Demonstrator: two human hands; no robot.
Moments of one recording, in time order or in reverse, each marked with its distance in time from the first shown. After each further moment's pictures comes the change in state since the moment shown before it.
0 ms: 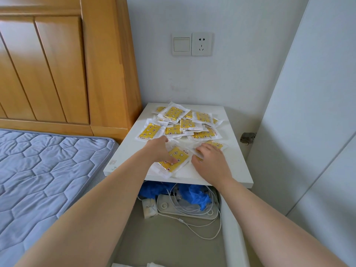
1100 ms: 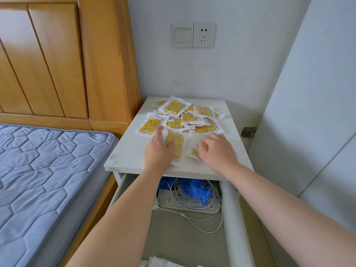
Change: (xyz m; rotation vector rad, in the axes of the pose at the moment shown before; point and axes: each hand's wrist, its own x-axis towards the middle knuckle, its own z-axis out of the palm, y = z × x) left_hand -0.017 0.000 0.046 -0.395 0.561 0.000; right_hand 0.007 -0.008 -0.025 -0.141 -0.042 0.003
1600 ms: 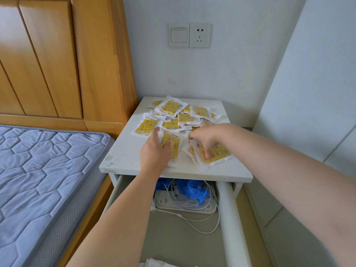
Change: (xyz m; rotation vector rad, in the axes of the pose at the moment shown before) left_hand 0.003 -0.003 0.002 0.009 0.028 0.000; right_hand 0.071 -0.019 -0.041 -0.591 -0.706 -0.249
